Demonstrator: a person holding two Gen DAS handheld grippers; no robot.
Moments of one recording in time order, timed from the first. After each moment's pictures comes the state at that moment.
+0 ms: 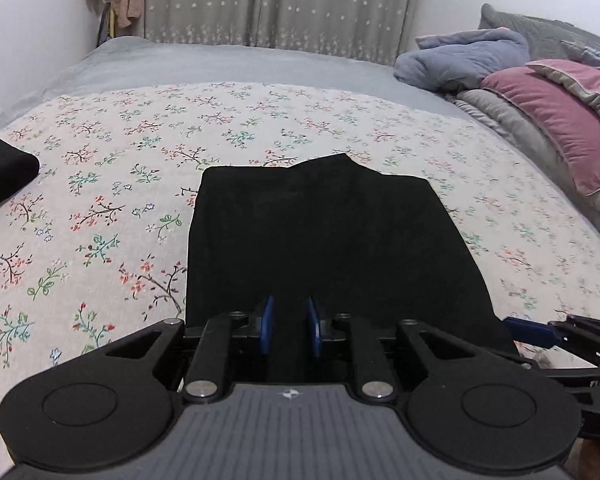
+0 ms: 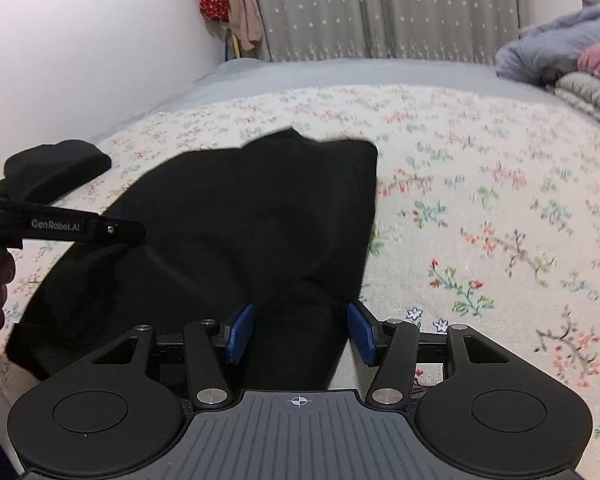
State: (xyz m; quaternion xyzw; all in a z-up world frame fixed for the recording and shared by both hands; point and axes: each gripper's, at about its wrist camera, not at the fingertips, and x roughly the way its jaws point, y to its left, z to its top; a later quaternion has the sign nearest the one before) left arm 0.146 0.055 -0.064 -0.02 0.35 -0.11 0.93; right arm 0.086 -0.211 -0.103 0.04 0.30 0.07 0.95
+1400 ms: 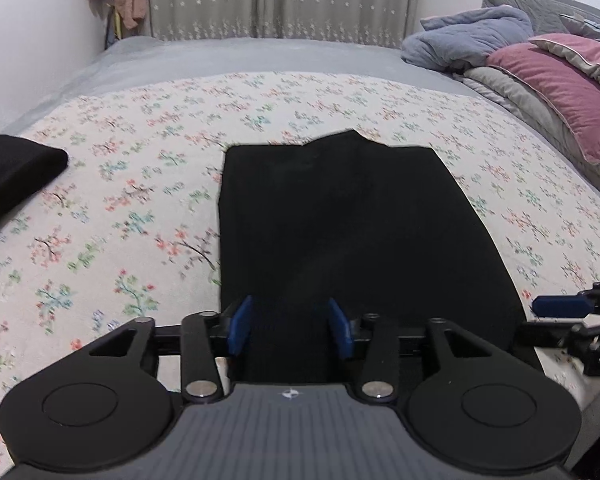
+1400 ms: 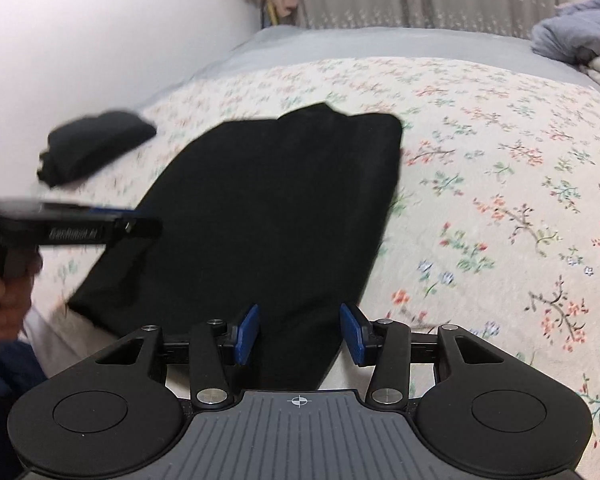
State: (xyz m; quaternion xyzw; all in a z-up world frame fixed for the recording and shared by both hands) left arm 0.114 0.057 -0.061 0.02 0.36 -0.08 0.93; right arm 0.070 -0.233 -0.087 0.07 0.36 0.12 0.92
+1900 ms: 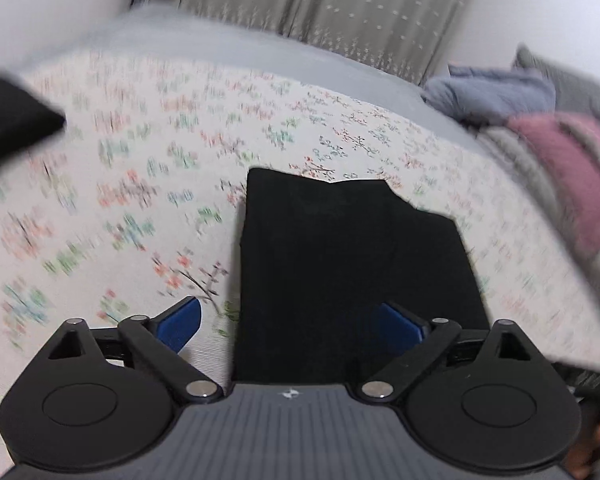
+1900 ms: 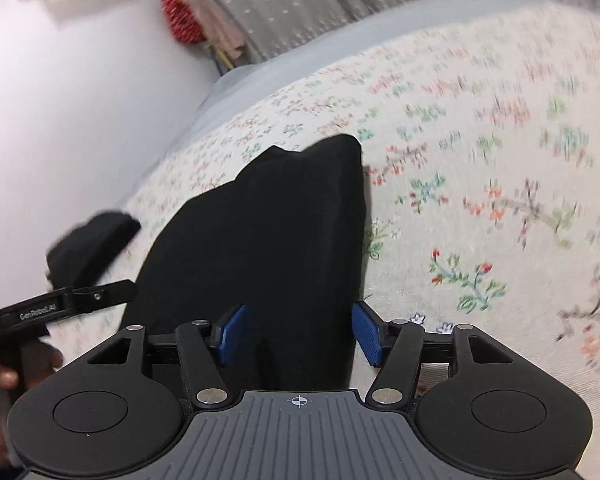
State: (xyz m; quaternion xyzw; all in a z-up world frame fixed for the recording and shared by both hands) left arm 0.167 0.099 -0.063 -0.14 0.38 -0.10 0.91; right arm 0.123 -0.274 -0.113 0.27 0.33 0.11 0.89
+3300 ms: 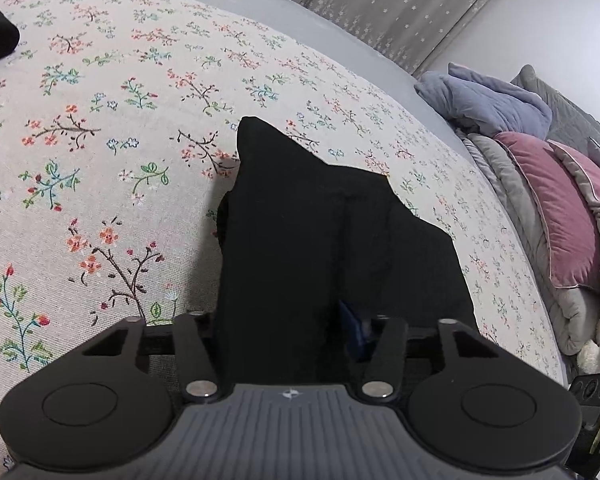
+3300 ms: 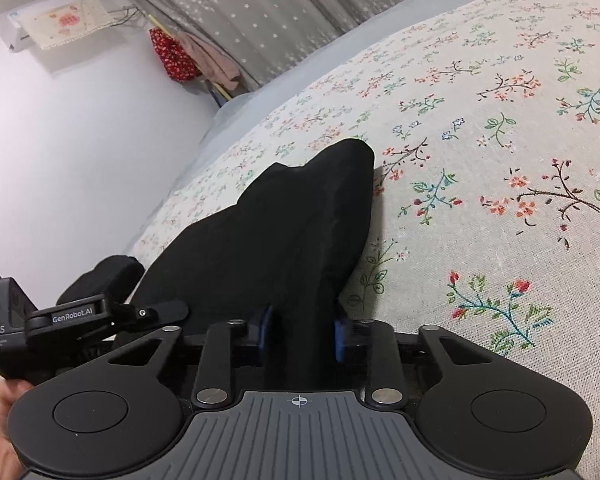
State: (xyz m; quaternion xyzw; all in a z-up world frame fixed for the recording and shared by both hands) left arm 0.214 0.087 -0.093 -0.21 0.42 -0.14 0.87; right arm 0.145 -0.268 -0.131 0.31 0.29 0.11 0.90
